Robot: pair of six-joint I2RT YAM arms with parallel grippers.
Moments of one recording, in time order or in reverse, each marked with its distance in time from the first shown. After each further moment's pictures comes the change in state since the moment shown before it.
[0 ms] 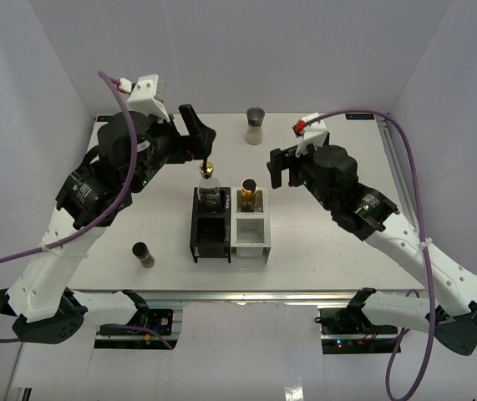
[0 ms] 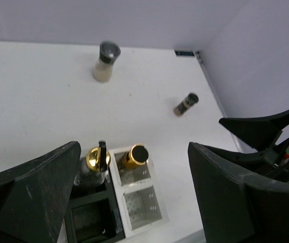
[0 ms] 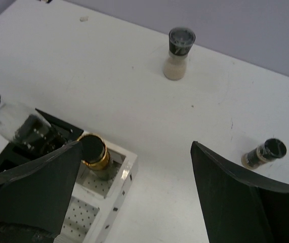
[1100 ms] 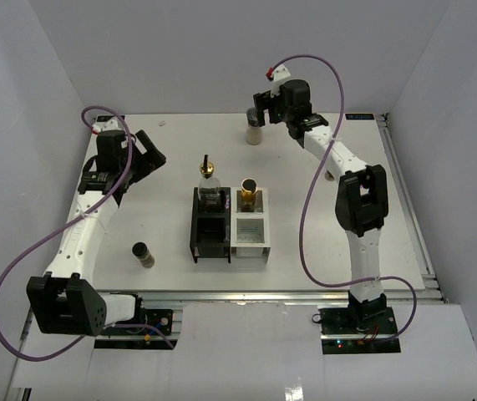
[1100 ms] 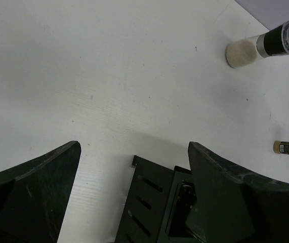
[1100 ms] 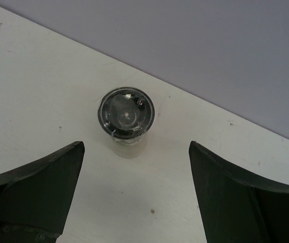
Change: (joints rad) left arm 0.672 0.047 -0.592 0.288 0.322 -0.116; right arm -0.405 1.081 0.776 0.233 -0.413 -0.153
